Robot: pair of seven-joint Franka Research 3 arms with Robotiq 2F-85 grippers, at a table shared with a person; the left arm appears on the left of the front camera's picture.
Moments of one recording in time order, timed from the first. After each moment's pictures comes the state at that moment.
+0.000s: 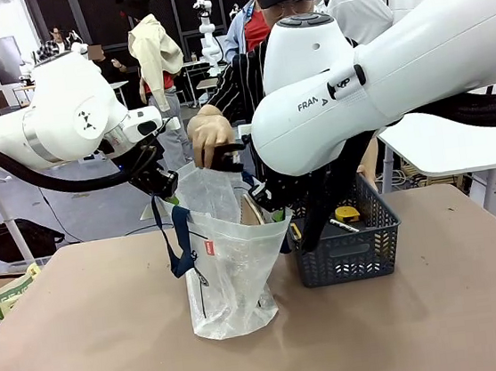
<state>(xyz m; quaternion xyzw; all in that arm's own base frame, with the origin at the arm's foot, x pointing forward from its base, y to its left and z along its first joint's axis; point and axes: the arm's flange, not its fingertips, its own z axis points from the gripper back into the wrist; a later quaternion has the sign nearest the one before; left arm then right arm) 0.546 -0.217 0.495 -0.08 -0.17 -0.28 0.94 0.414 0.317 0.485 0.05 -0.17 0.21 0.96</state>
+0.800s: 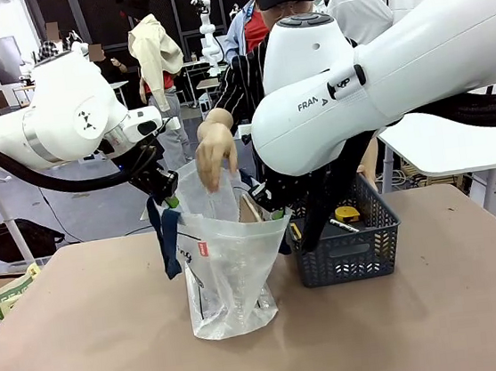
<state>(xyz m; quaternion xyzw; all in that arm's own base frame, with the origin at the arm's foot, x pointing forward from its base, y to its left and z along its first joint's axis) 0.546 -0.217 0.495 -0.08 -0.17 -0.28 0.94 0.414 0.317 0.485 0.05 -0.17 0.21 0.96</state>
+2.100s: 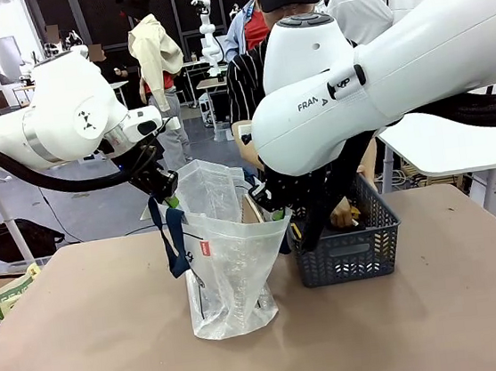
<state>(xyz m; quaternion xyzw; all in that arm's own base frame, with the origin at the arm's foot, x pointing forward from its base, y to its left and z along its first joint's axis) 0.546 -0.217 0.495 -0.08 -0.17 -0.28 0.94 0.414 0.317 0.485 0.05 -0.17 0.21 0.96</state>
